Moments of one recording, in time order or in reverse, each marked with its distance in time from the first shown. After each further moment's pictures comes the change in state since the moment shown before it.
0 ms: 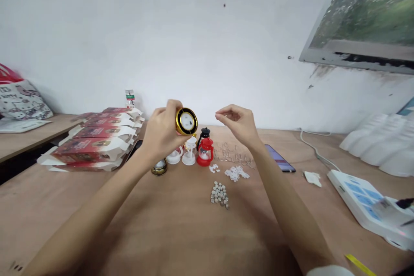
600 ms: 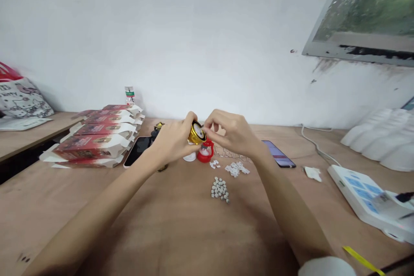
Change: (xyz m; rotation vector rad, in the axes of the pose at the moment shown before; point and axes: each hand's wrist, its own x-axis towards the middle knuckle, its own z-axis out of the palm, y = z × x) left_hand -0.006 0.008 0.014 0.081 -0.315 0.134; right_hand -0.021 -0.047 0.002 -0.238 -0.287 -0.463
